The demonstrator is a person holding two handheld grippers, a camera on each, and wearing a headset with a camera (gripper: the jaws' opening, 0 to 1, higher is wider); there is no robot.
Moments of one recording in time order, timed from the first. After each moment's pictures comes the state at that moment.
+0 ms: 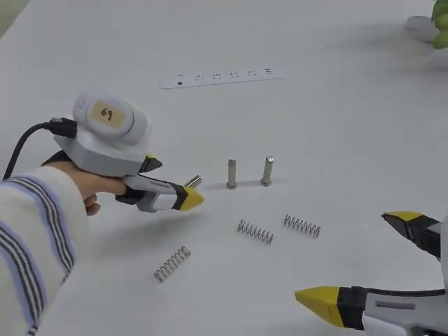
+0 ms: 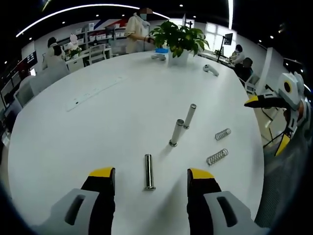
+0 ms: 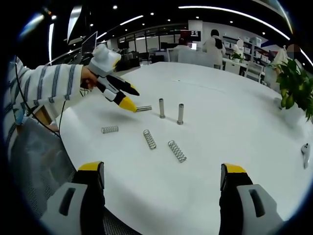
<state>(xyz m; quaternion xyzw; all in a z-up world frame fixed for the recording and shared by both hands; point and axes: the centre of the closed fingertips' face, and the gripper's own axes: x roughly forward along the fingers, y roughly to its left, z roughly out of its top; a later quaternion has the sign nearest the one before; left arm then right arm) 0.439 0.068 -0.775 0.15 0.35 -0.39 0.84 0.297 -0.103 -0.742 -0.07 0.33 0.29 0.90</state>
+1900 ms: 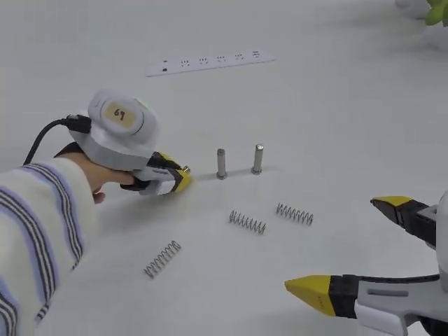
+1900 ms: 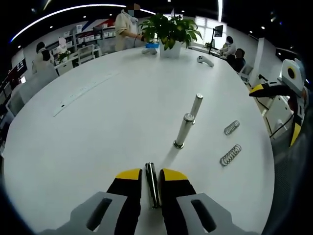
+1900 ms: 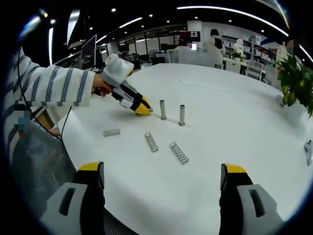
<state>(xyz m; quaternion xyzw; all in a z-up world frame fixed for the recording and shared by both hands) 0.458 0.052 -0.804 0.18 0.35 -0.42 0.82 0.300 -0.099 -0.741 -0.05 0.32 0.29 0.90</state>
